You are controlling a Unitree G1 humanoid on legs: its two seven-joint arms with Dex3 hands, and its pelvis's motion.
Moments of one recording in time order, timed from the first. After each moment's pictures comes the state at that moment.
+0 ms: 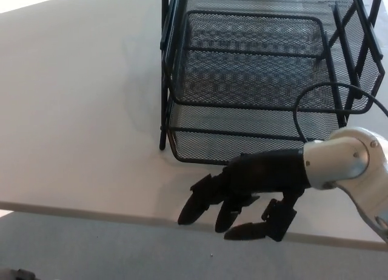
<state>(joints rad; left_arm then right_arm) -0.30 0.65 -0.30 1.19 0.31 -0.29 -0.42 -0.62 -0.57 0.59 -0.24 -0.11 0.38 1.01</state>
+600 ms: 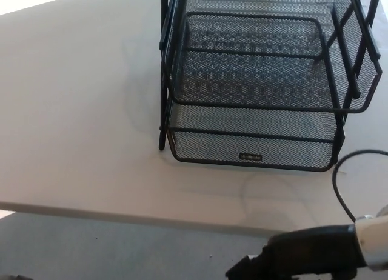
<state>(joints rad) -0.28 0.65 -0.29 1.19 0.31 -0.30 -0.42 -0.23 -0.76 0.48 -0.54 -0.03 0.42 1.04</state>
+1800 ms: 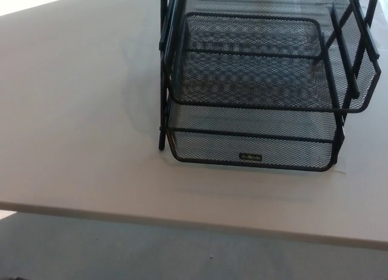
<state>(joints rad) -0.28 0.65 -0.29 1.19 0.31 -0.30 -0.42 0.14 -0.73 0.28 0.24 -0.19 0.05 0.61</state>
